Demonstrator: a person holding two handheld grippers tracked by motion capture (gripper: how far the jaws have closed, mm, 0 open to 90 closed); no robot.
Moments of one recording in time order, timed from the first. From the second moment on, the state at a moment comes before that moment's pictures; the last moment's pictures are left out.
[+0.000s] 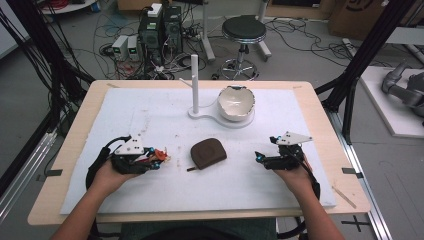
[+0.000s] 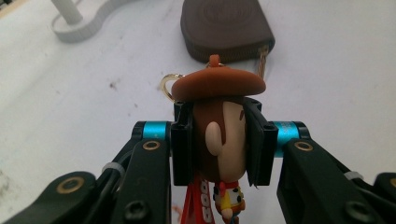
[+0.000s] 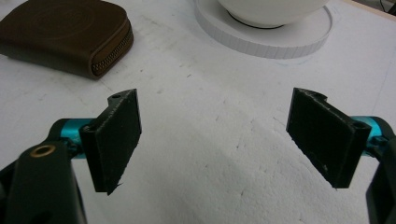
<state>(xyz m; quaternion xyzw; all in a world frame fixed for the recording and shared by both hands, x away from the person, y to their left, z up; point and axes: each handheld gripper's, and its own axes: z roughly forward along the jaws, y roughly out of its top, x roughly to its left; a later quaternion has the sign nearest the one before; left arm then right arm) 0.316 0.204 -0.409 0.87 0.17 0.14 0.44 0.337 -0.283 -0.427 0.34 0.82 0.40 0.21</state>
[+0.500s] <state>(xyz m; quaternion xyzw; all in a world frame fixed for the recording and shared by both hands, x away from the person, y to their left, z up) 0.350 0.206 -0.348 0.85 0.16 0.12 0.49 0.337 -0.284 -0.427 0.35 0.82 0.40 0.21</state>
